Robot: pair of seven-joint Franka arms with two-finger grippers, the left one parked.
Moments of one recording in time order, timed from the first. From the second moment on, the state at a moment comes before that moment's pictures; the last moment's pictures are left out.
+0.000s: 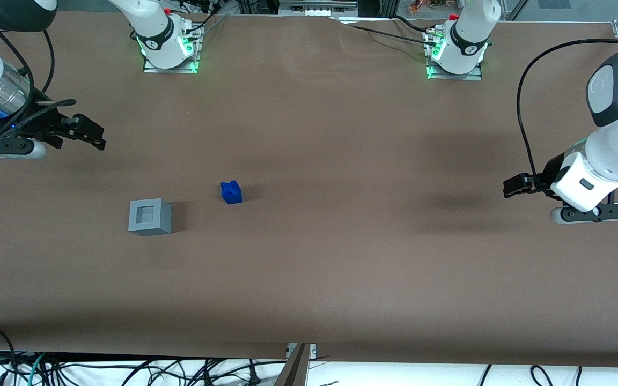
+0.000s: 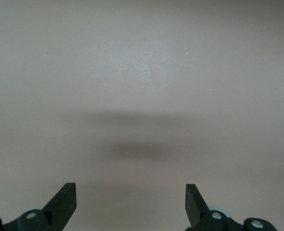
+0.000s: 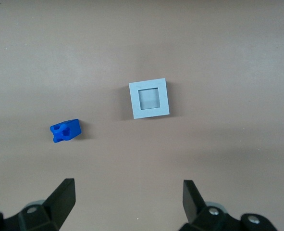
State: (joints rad) arm 0.03 0.02 0.08 -1.69 0.03 1.72 0.14
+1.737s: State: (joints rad) arm 0.03 0.02 0.08 -1.69 0.03 1.68 0.12
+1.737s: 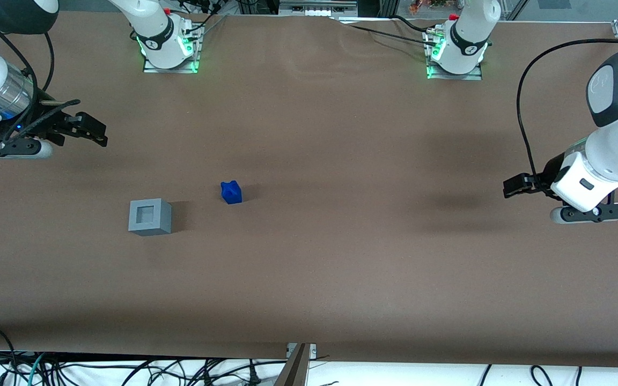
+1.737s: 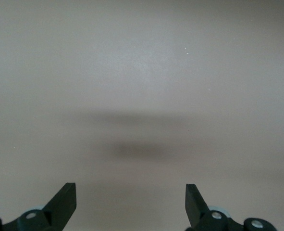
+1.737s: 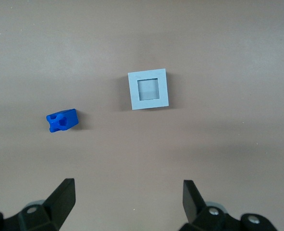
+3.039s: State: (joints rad) arm 0.27 0.10 0.13 -1.97 0.06 2.11 0.32
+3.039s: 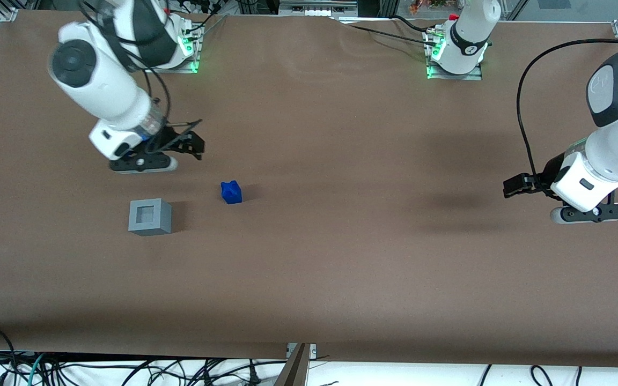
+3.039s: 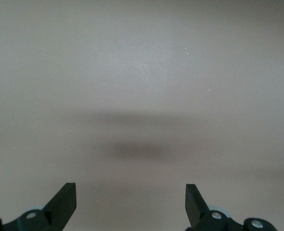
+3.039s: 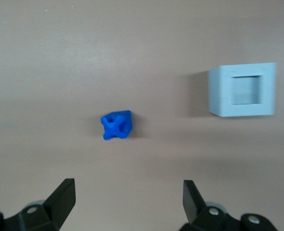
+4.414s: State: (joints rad) arm 0.37 0.38 0.12 -2.17 -0.06 2.67 0.35
